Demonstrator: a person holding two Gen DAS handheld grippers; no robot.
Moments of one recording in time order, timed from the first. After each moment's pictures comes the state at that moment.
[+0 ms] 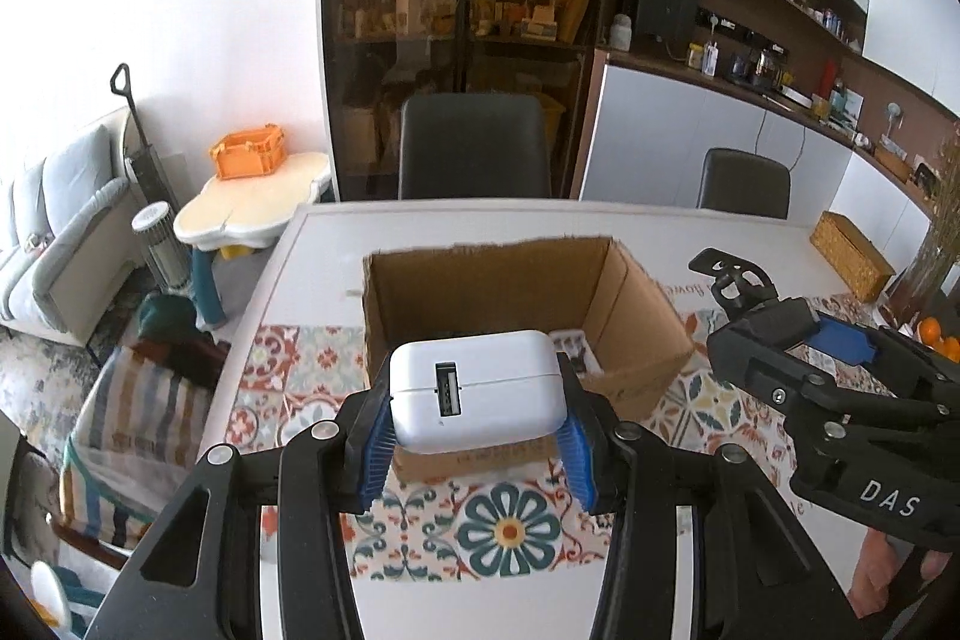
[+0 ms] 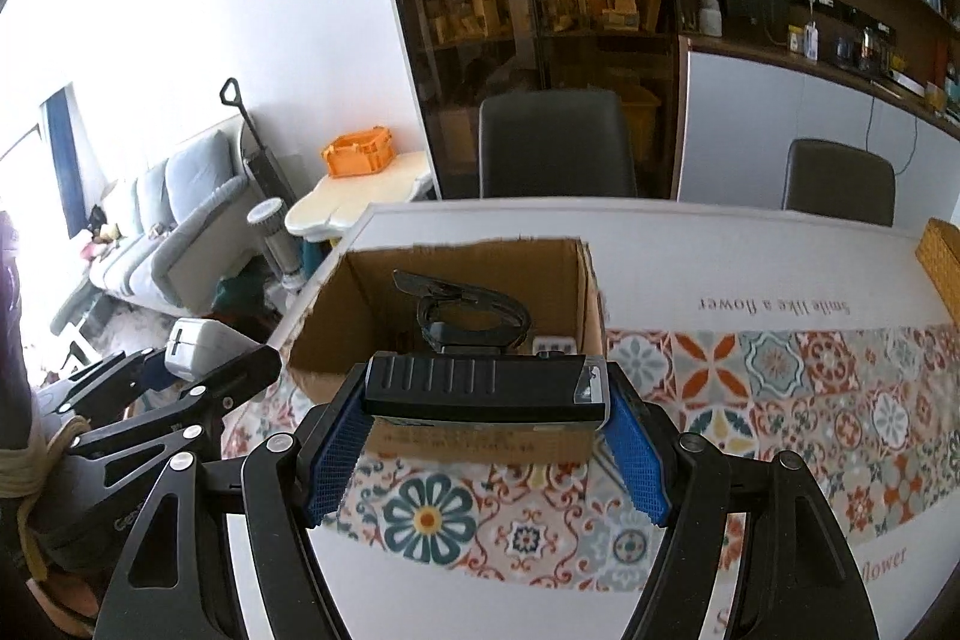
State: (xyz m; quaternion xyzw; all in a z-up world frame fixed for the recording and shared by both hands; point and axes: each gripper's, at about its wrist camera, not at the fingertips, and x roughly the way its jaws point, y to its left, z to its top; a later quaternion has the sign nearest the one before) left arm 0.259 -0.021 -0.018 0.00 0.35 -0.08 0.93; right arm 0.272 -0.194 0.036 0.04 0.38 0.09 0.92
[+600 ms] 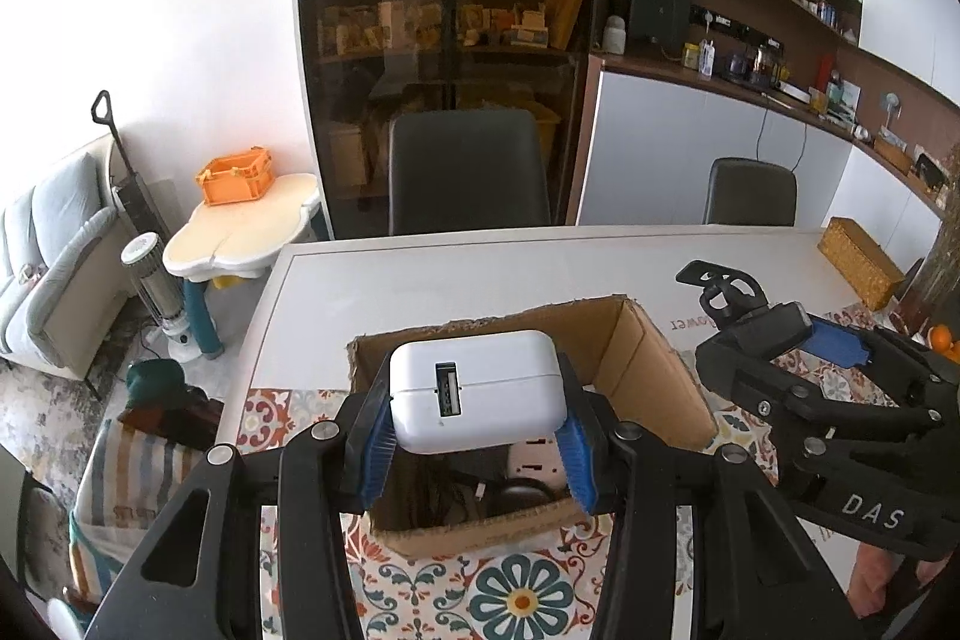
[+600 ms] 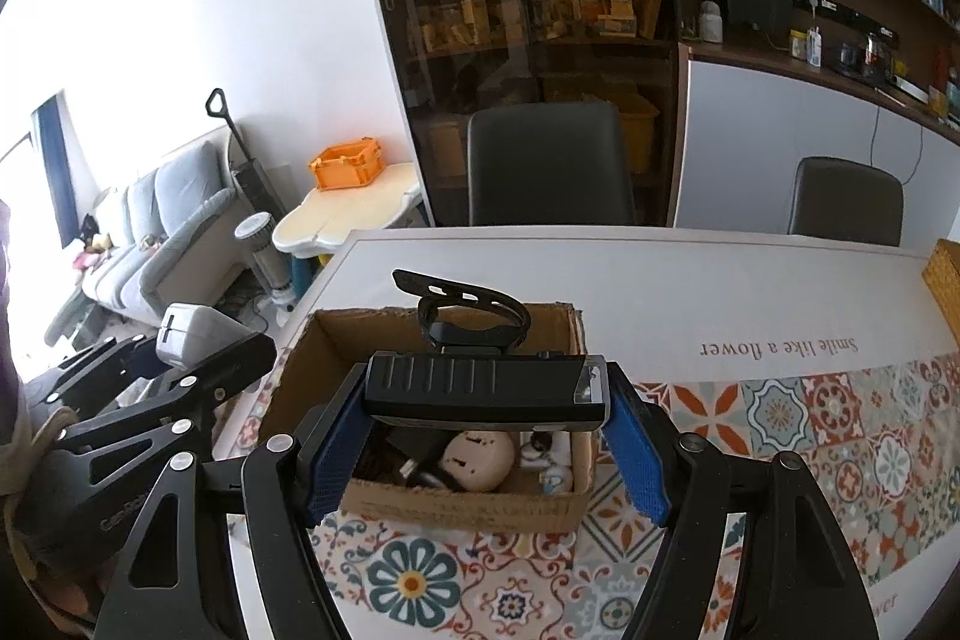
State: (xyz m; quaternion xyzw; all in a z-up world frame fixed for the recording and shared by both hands) left arm 0.328 -0.033 -0.005 0.02 0.35 -0.10 0.93; right arm 0.333 -0.199 0.042 0.04 0.38 0.08 0.92
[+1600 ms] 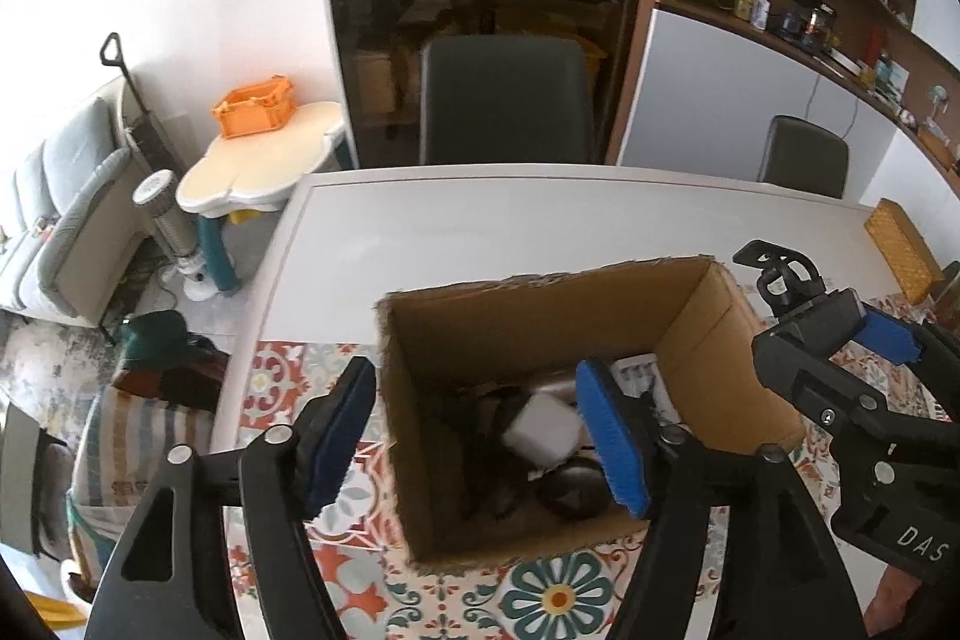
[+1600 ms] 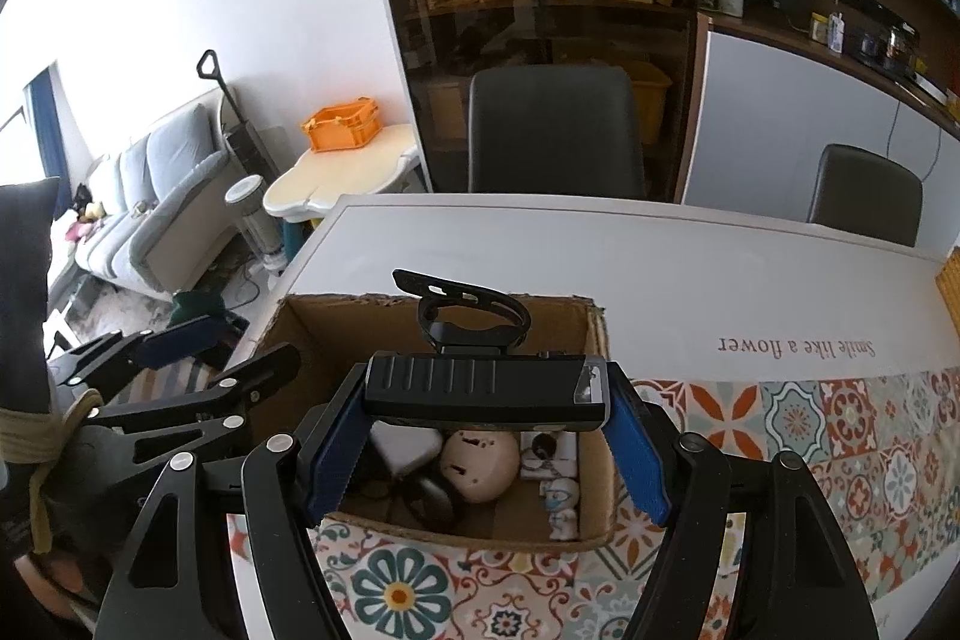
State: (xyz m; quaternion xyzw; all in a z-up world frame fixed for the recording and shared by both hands) left arm 0.373 -0.014 -0.042 0.02 0.43 -0.05 0.90; right arm 0.377 -0.185 0.021 0.02 0.42 0.09 0.90
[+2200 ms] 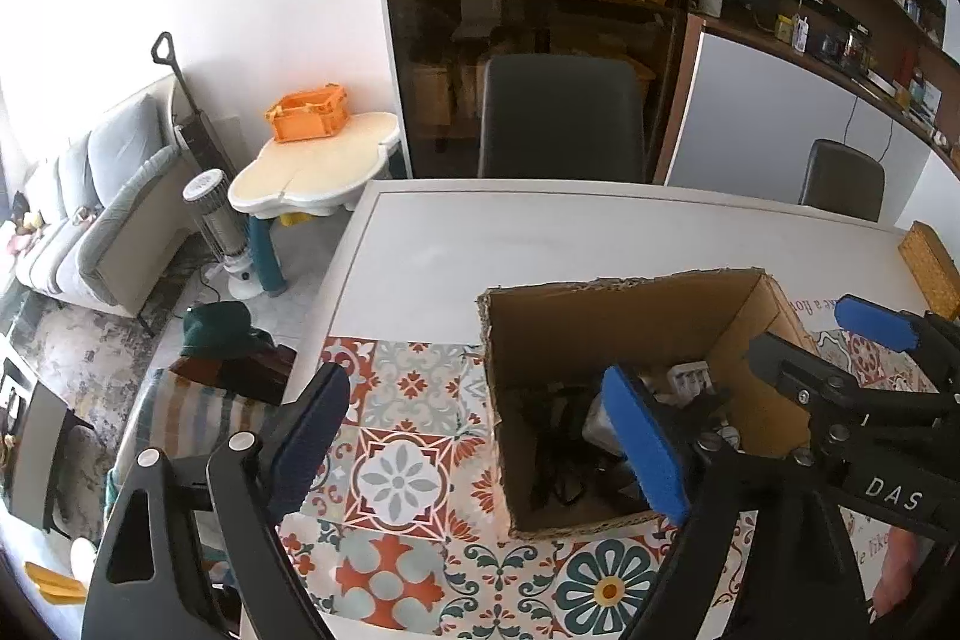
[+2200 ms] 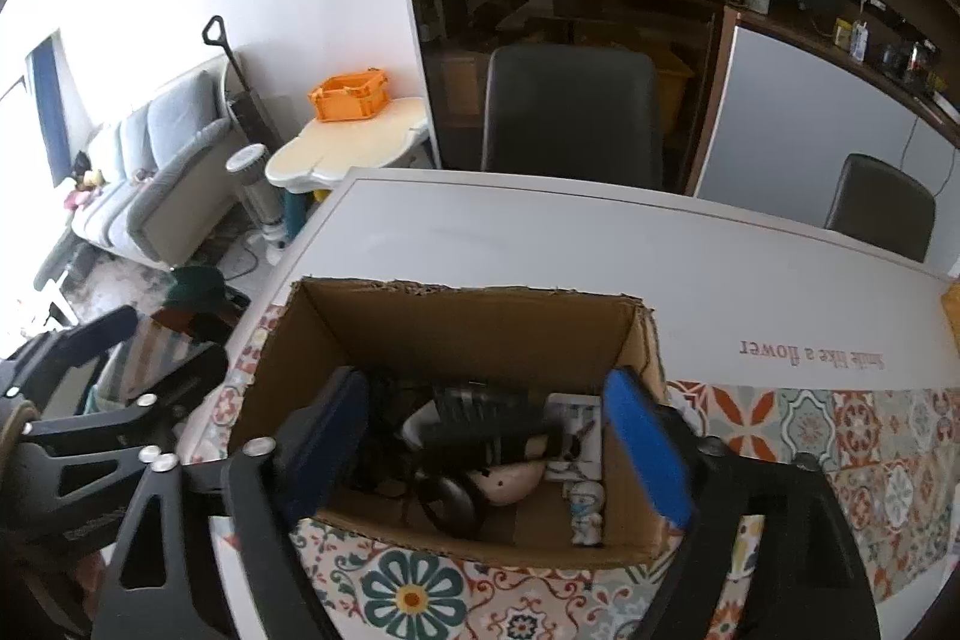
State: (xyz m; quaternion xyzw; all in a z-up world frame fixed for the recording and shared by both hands) left arm 0.354 0.020 -0.030 0.02 0.40 0.00 0.91; right arm 0.390 -0.154 0.013 -0.01 0.45 0.09 0.89
